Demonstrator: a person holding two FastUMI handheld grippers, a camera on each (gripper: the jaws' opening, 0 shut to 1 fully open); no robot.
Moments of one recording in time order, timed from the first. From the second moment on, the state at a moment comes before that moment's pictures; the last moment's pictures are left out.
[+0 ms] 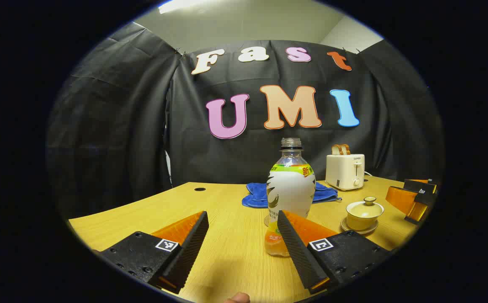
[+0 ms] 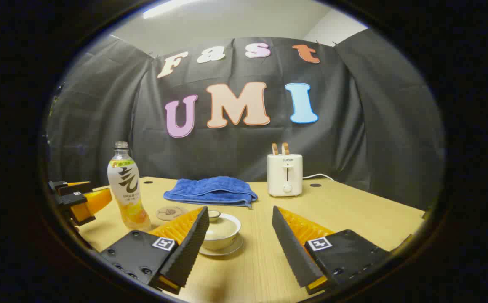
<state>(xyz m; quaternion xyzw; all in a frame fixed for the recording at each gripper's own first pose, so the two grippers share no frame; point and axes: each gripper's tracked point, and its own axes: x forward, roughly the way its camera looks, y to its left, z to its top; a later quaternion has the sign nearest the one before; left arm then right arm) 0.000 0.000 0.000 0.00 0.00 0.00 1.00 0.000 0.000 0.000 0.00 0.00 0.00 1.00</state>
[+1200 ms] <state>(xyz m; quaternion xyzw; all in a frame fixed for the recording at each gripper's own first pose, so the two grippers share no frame) 0.002 -0.001 -0.001 0.00 0.00 0.00 1.00 0.009 0.012 -0.008 -0.01 0.03 0.03 1.00</state>
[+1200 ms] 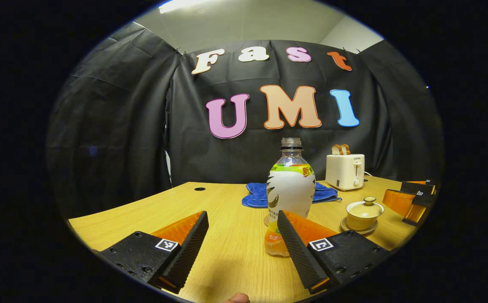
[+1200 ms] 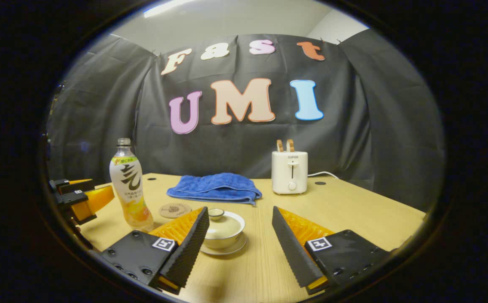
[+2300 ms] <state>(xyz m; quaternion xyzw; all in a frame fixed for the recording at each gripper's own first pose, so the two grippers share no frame) 0.001 0.000 -0.001 0.00 0.00 0.00 1.00 0.054 0.054 -0.021 -0.08 0.08 0.08 0.99</state>
